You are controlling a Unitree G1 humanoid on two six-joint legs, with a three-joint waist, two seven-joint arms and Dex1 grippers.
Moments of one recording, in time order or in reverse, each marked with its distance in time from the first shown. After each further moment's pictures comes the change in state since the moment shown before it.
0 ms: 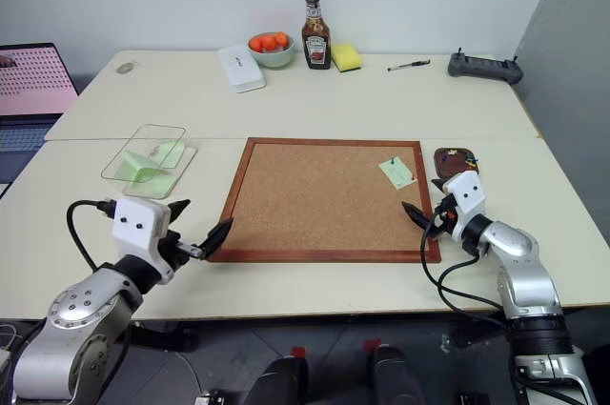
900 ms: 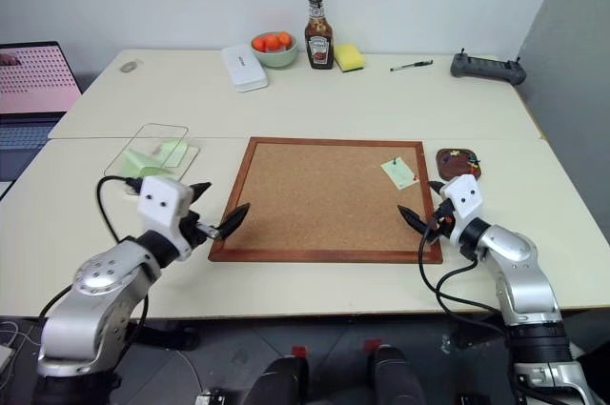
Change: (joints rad) left arm -0.224 0.022 -0.153 0.205 0.080 -0.070 -0.085; right arm 0.052 0.015 0.003 -0.083 0.003 0.004 0.000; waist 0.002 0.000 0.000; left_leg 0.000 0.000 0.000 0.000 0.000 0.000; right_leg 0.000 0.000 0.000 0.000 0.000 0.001
